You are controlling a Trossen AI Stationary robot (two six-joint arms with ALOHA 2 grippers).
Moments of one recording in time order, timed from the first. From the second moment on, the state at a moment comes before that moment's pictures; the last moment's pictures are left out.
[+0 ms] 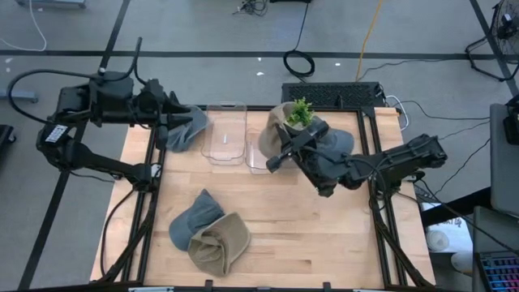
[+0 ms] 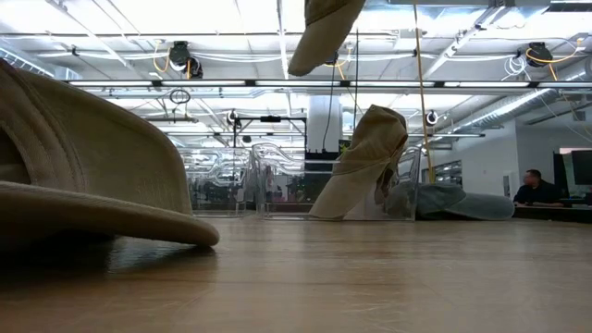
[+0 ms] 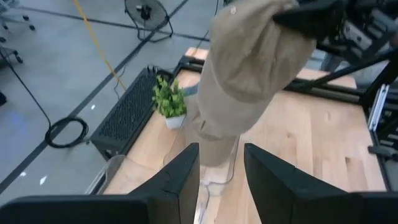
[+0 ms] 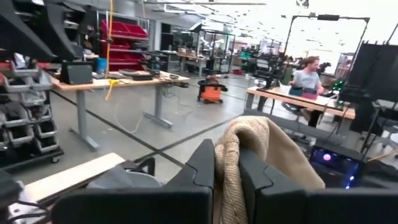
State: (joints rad) left arm 0.19 1.12 1.84 -1.19 -0.09 -0.08; right arm 0.29 1.54 1.49 0.15 1.23 -0.17
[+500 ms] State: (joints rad) left arm 0.19 1.12 1.84 -1.19 -0.09 -0.07; right arm 0.13 1.54 1.49 -0.23 1.04 0.17
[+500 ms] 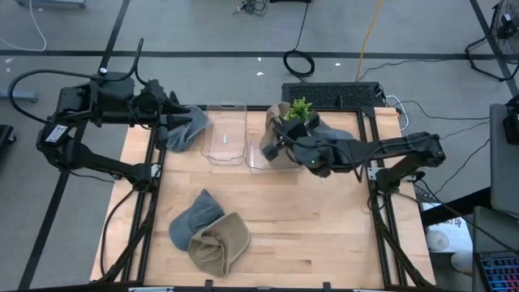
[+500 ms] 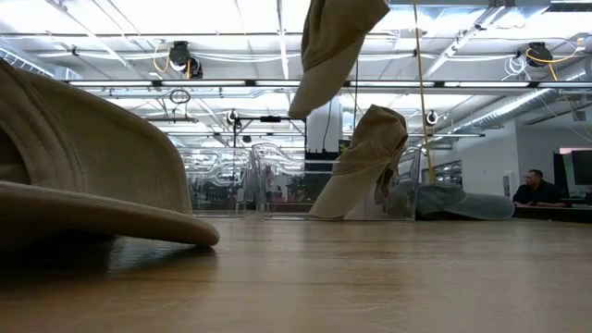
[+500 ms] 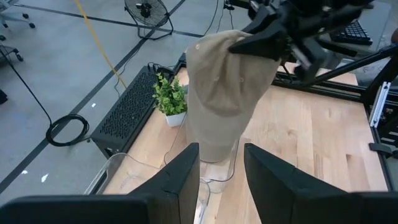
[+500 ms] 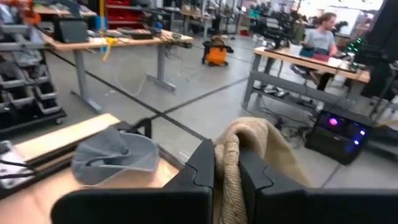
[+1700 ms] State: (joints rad) left arm 0.19 1.13 1.84 -1.19 -0.10 -0.06; right arm 0.01 1.71 1.36 -0.53 0.86 0.65
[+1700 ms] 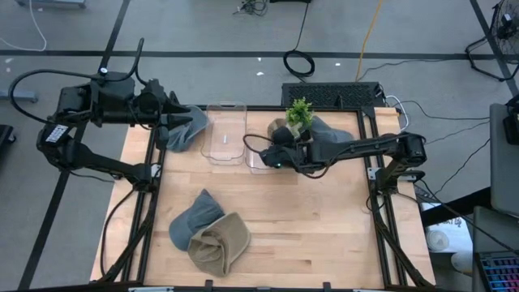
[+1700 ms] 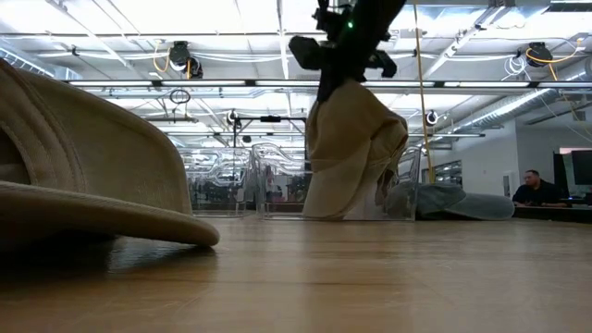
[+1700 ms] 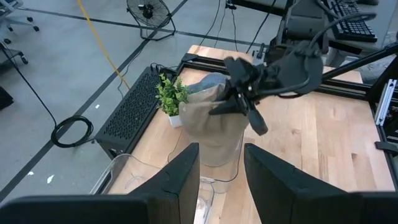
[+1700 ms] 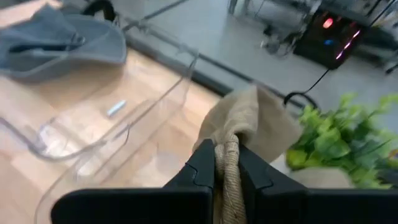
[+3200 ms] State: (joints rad) left arm 0.19 1.13 1.84 -1.15 -0.11 -0.18; right arm 0.08 1.43 1.32 -0.11 0.71 0.05
